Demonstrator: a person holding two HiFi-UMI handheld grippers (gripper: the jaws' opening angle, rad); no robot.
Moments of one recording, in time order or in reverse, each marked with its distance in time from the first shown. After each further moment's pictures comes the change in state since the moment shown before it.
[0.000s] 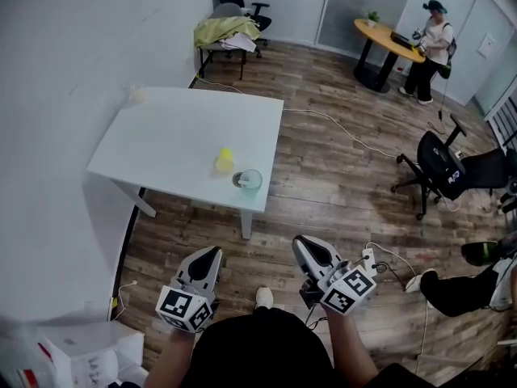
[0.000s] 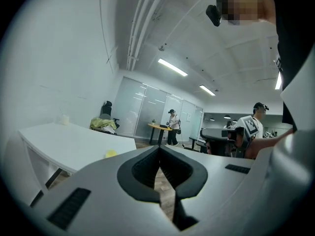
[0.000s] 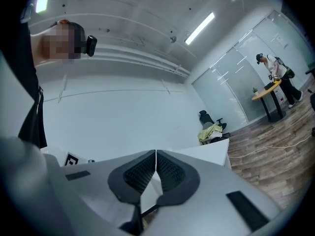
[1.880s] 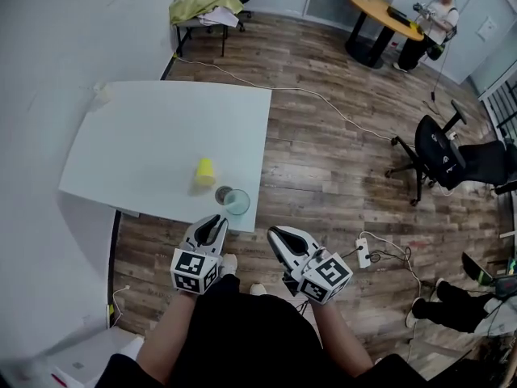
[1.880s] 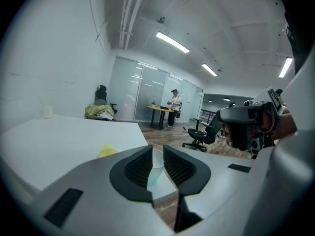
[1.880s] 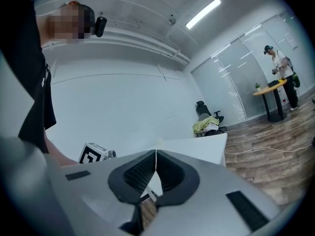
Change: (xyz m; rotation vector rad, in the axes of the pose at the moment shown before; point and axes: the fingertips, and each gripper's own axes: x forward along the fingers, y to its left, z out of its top) left arm 0.195 0.101 -0.044 0.067 0.229 -0.014; right arm 0.117 -0.100 -0.029 -0.038 0.147 -0.039
